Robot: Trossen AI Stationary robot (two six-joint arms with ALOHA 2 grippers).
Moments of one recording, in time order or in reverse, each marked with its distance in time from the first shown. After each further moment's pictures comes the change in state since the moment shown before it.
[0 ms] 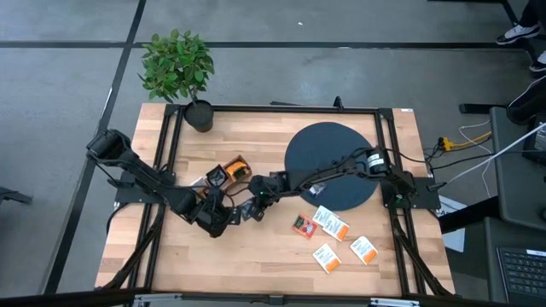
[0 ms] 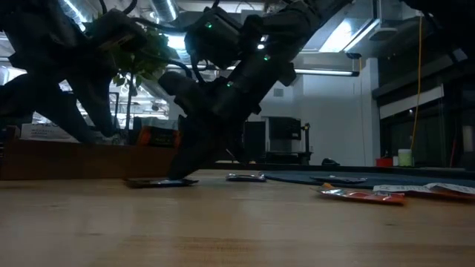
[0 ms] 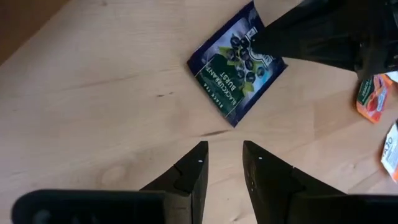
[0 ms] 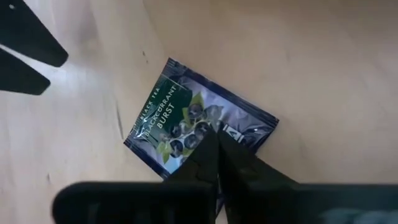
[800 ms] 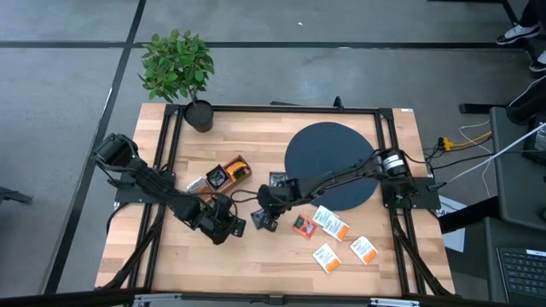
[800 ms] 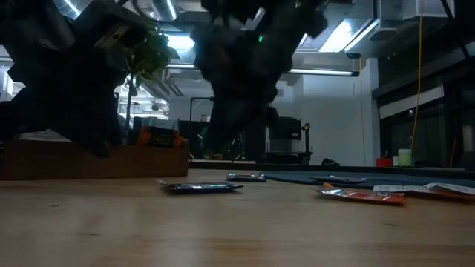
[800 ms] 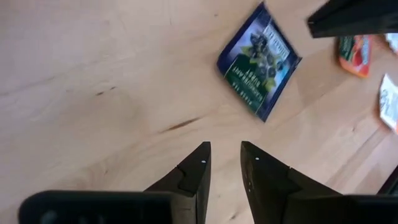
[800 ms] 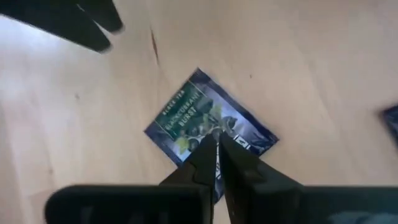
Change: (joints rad) left arm -0.026 0.100 0.001 0.187 -0.028 0.215; right arm 0.100 -0.164 -0.010 -0.246 0.077 -0.036
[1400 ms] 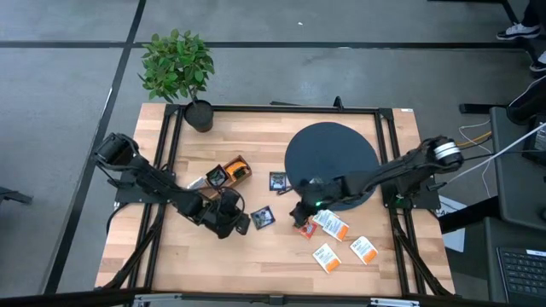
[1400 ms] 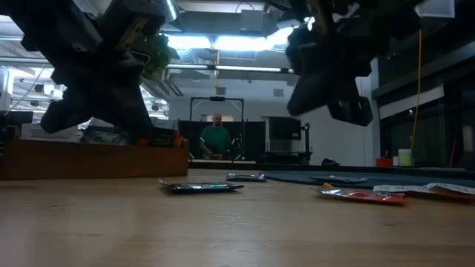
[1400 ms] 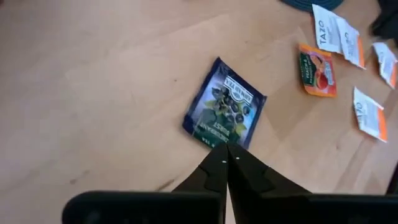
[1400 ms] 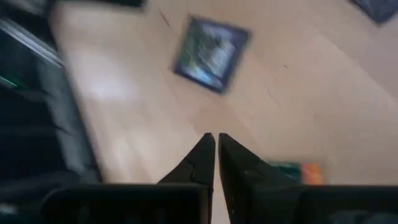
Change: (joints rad) left arm 0.057 0.002 0.000 0.091 -0.096 0.253; right arm 0.060 -0.478 -0.616 0.388 -0.013 0.457
